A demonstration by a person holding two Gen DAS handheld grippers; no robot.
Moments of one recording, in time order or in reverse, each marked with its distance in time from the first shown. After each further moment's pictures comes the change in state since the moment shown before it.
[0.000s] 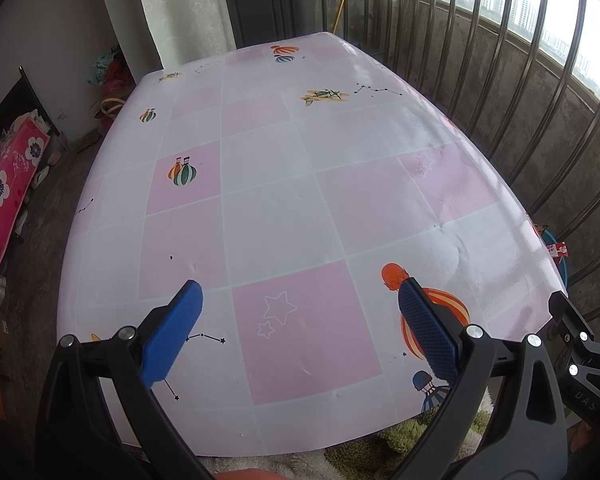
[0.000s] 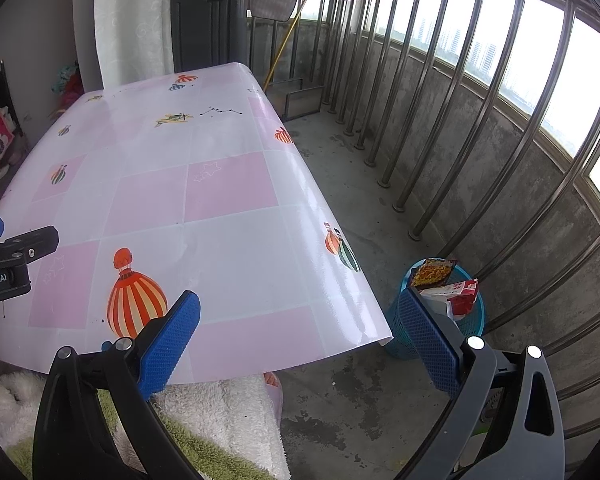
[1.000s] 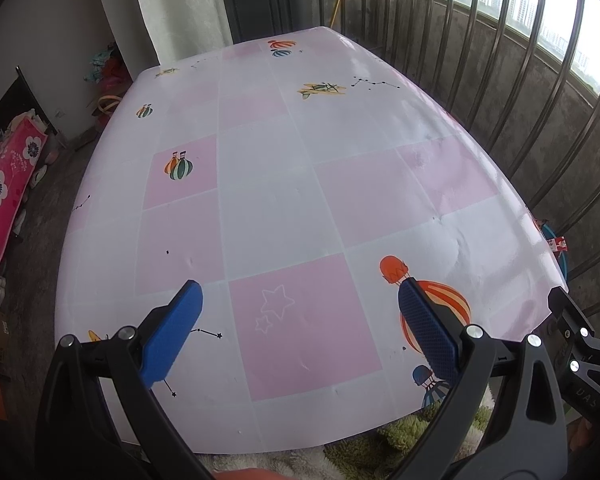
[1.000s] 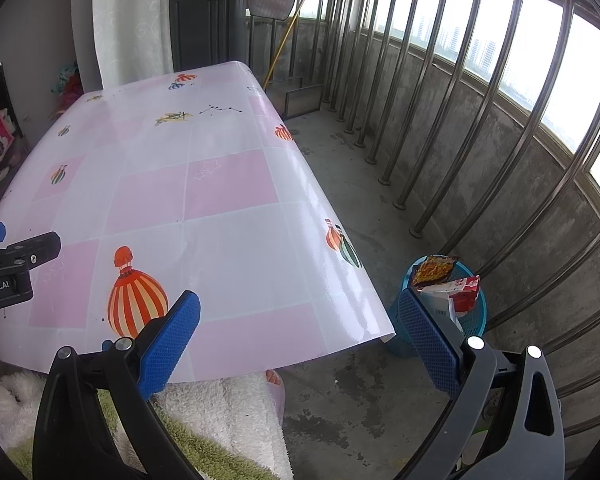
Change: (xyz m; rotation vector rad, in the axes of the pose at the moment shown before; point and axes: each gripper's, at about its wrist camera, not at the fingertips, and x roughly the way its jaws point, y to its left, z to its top) left arm 0.004 -0.001 -0.004 0.006 0.017 -0.007; right arm 0.001 0.000 0.000 0.003 0.004 0.003
